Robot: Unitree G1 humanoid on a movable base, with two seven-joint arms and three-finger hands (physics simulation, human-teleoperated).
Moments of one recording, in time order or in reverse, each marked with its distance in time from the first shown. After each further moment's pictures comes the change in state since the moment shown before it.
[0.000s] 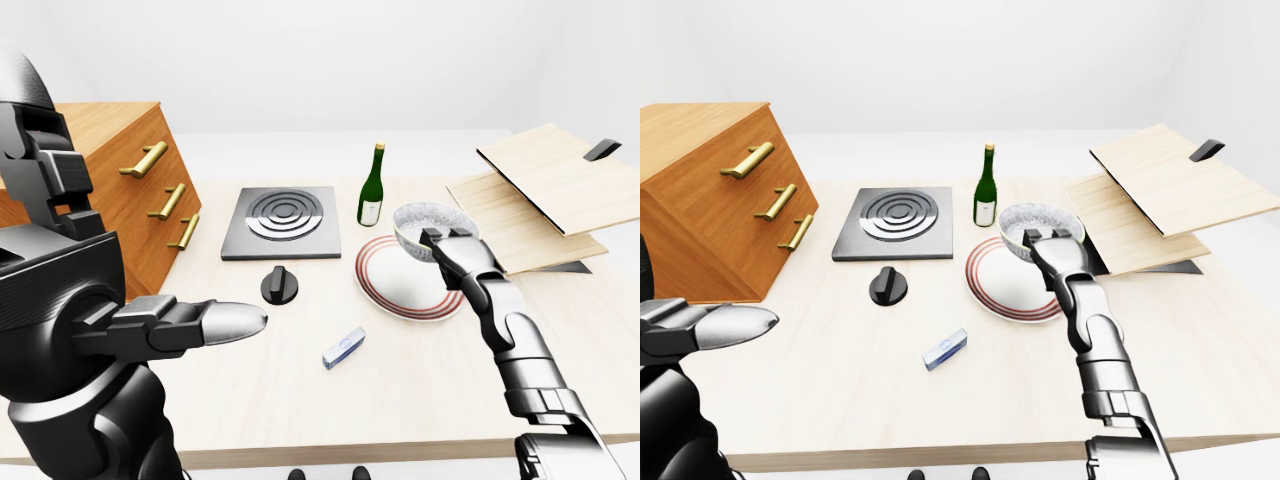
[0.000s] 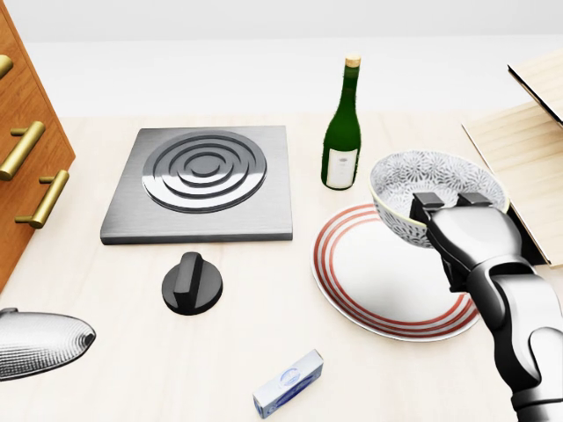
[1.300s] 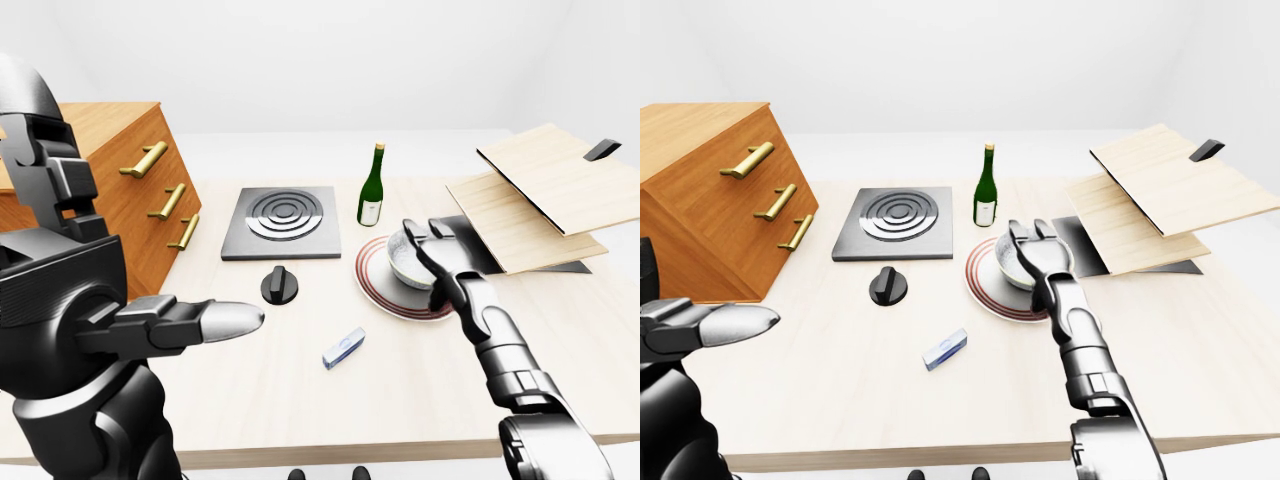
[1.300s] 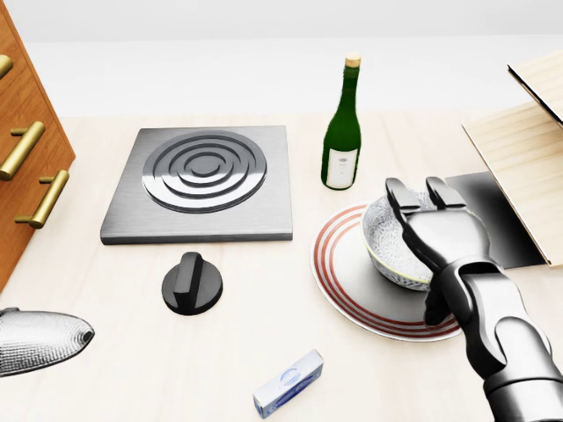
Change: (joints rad) left arm 0.021 -0.003 0.010 0.010 -0.011 0.000 -0.001; right arm -0.083 0.044 0.065 0.226 -0.036 0.000 -0.146
